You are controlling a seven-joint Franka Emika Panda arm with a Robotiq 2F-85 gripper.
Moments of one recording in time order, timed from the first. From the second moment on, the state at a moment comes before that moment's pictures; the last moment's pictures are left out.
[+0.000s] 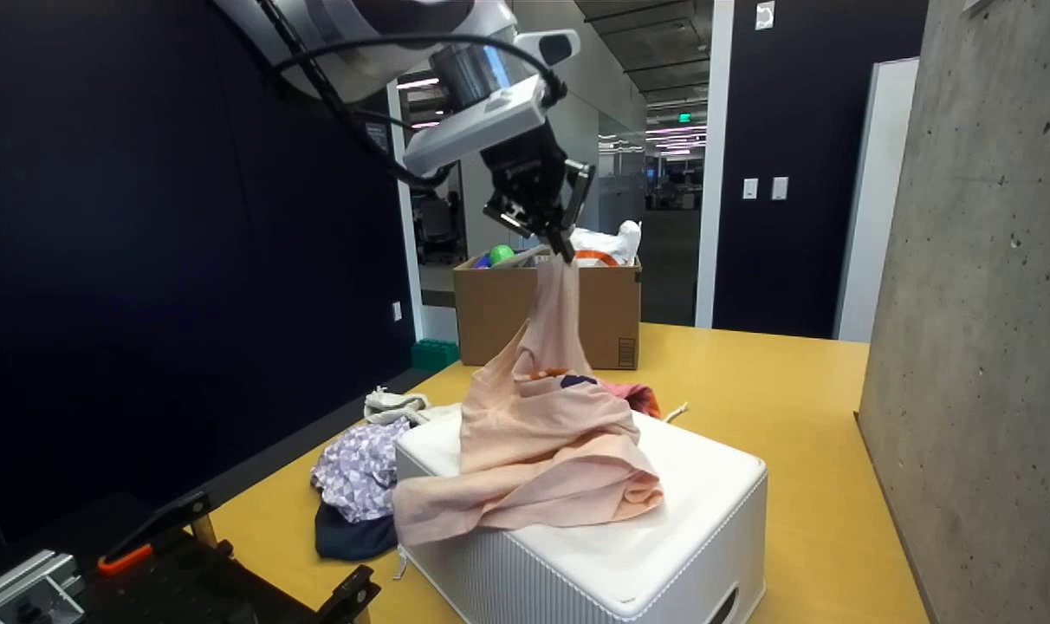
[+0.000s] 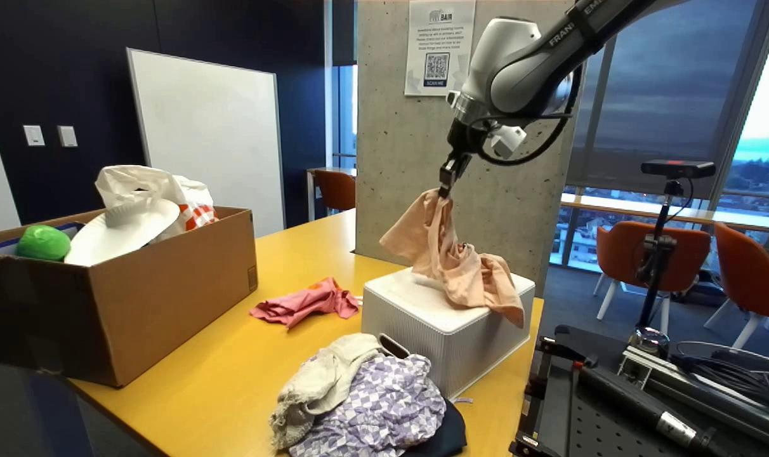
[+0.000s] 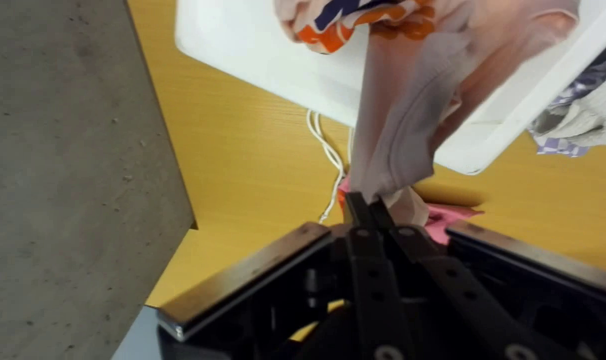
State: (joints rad) arm -0.16 0.11 -0.13 -2.16 -0.22 2.71 -0.20
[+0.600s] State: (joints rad) arm -0.32 0.00 -0.32 -2.16 -0.31 2.69 -0.18
